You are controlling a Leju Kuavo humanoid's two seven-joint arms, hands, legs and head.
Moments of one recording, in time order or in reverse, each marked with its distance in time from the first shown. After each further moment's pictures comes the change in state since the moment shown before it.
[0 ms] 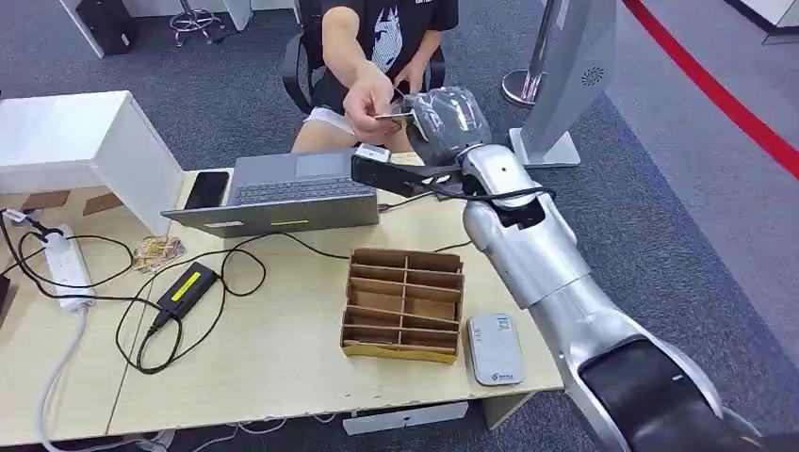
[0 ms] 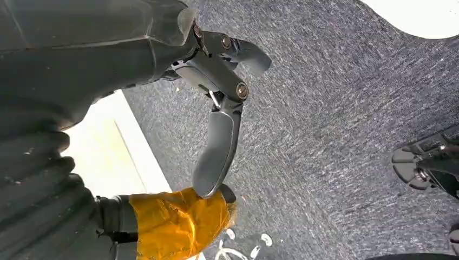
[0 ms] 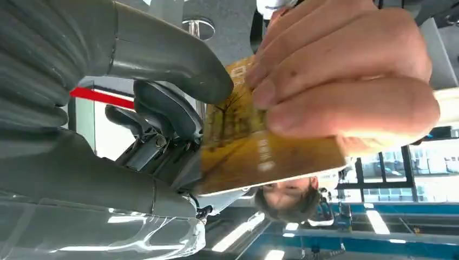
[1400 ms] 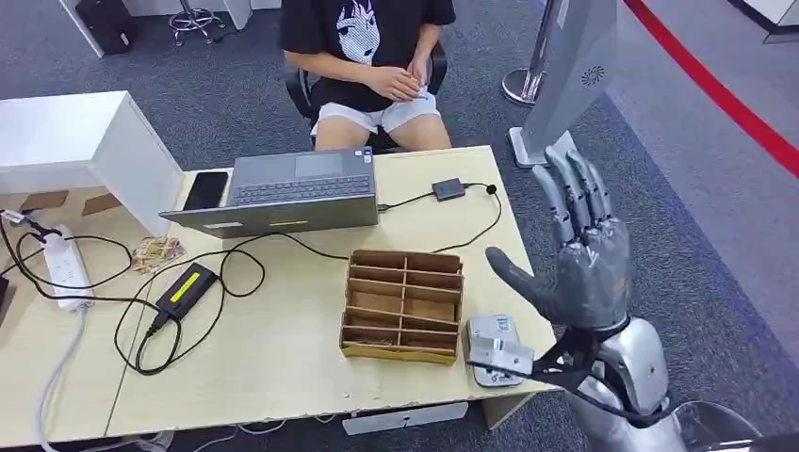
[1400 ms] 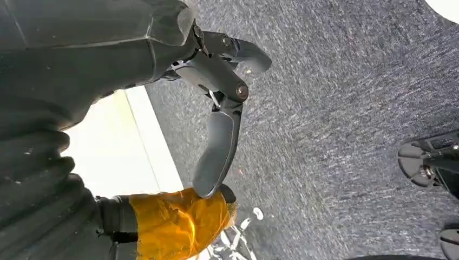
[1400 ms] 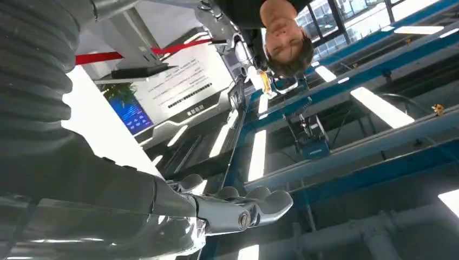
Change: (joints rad) left arm 0.033 -0.026 0.094 0.000 0.061 0.055 0.043; right arm 0.666 -0.169 -0.249 -0.865 -0.272 -0.203 -0.291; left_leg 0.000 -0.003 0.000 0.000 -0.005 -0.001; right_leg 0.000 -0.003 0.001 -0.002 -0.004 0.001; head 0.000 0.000
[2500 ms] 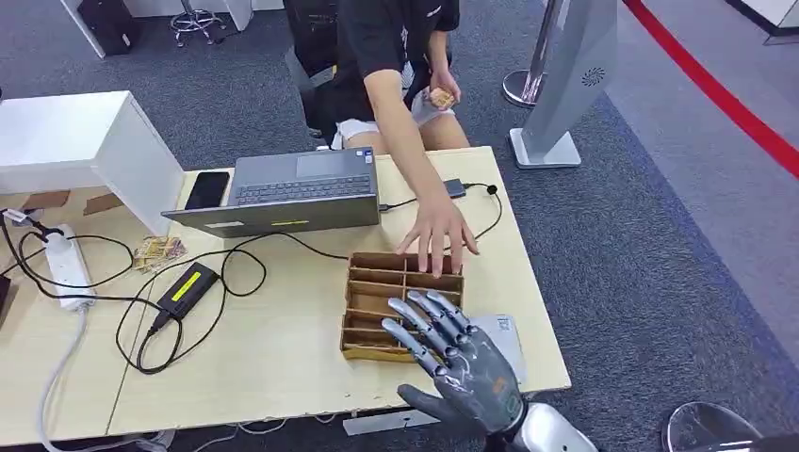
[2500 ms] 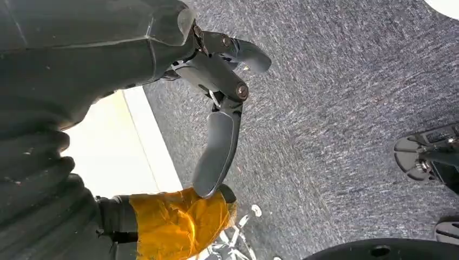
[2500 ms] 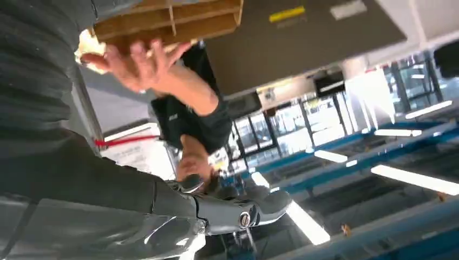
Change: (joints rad) left arm -0.007 -0.023 0.057 0.000 -0.043 0.008 -0.006; right arm 0.296 -0.088 0.392 0.020 0.273 -0.137 -0.022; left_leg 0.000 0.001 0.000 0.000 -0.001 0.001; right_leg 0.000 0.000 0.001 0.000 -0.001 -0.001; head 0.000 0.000
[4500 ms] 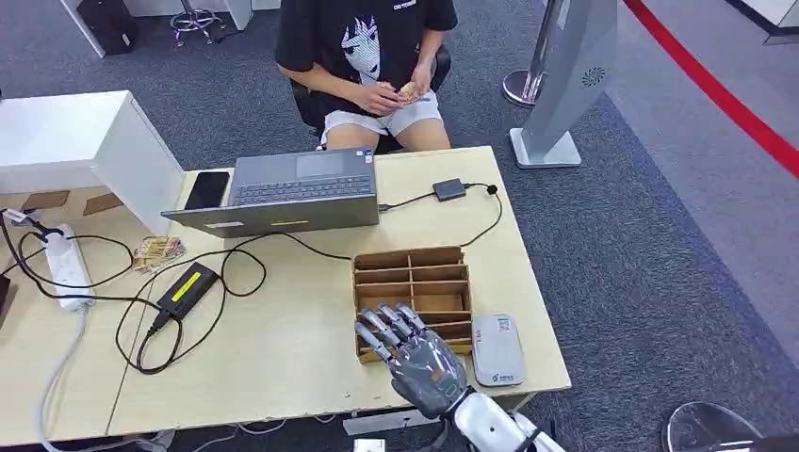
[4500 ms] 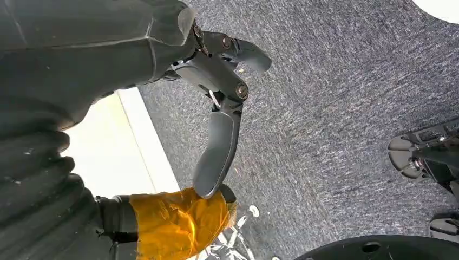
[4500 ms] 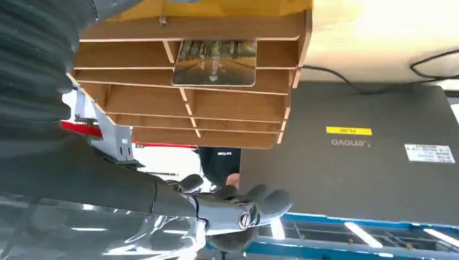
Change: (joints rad) left arm -0.005 0.005 0.000 0.000 -0.018 -0.016 -0.013; right arm -0.151 0.111 0.090 0.461 0.305 -0.018 0.246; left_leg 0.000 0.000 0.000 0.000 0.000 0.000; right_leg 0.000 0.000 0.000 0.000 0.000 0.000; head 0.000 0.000
